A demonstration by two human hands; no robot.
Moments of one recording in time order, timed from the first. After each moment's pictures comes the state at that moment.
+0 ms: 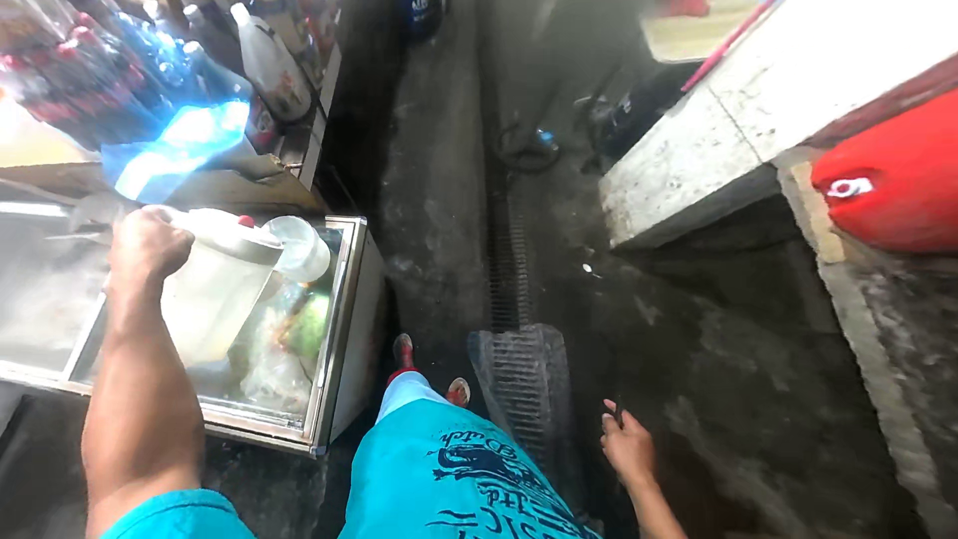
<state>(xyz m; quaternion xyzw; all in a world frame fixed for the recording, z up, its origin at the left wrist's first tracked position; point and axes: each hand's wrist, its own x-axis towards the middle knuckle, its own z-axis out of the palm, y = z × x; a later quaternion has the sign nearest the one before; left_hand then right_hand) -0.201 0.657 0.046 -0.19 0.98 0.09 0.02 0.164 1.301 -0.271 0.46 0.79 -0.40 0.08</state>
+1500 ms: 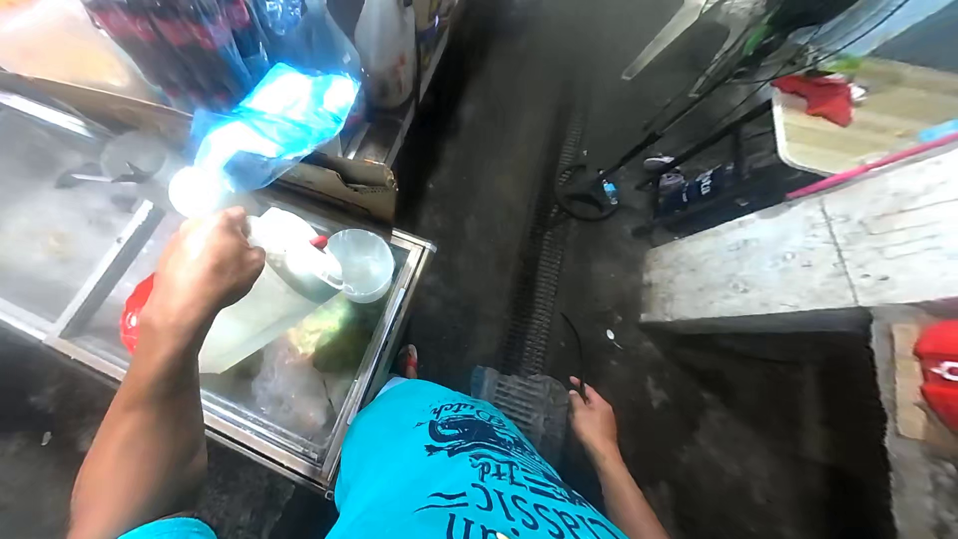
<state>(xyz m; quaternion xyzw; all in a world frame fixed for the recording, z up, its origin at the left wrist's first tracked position) -0.236 0.577 0.041 -0.14 0.98 0.08 0.09 -0.084 1.162 -0.253 0.30 0.88 -0.34 0.12</state>
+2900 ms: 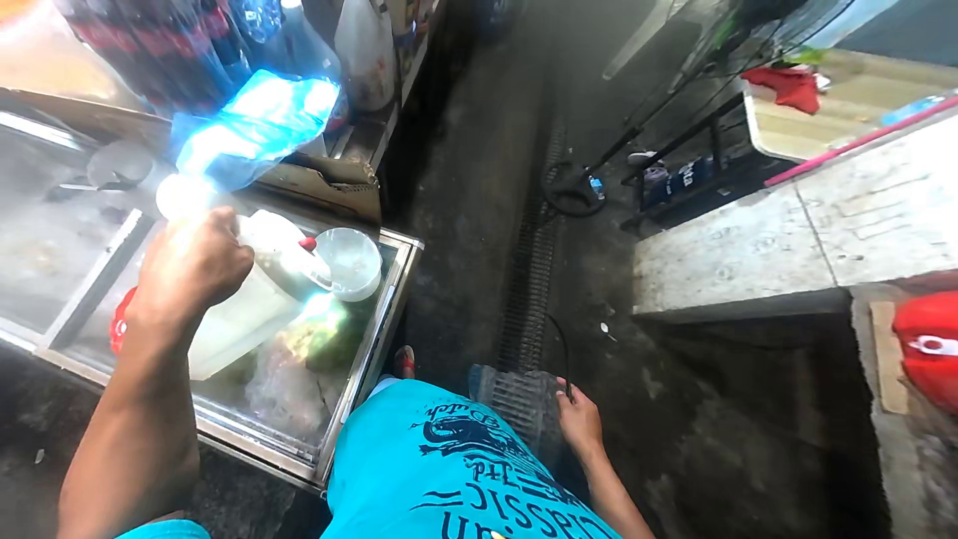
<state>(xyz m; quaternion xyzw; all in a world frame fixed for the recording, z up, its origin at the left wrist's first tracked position) -0.230 0.595 0.050 -0.14 0.98 0.06 0.09 -0.059 1.162 -0.267 0.32 0.87 -0.36 0.12</state>
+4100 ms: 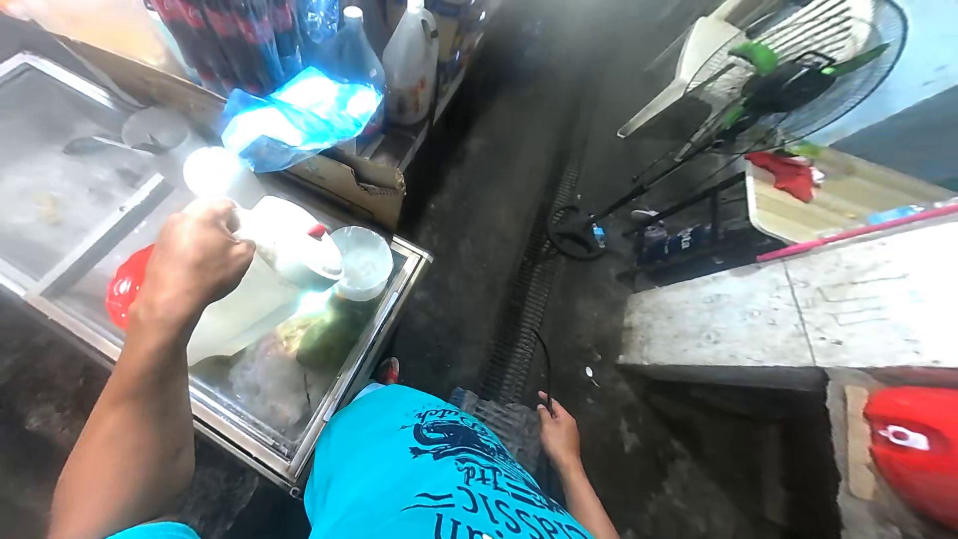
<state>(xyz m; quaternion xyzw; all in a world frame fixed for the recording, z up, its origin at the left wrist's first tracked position) -0.187 0.571 0.032 -0.17 0.97 0.15 -0.02 -0.091 1.163 -0.272 0.26 0.89 -0.36 0.14</state>
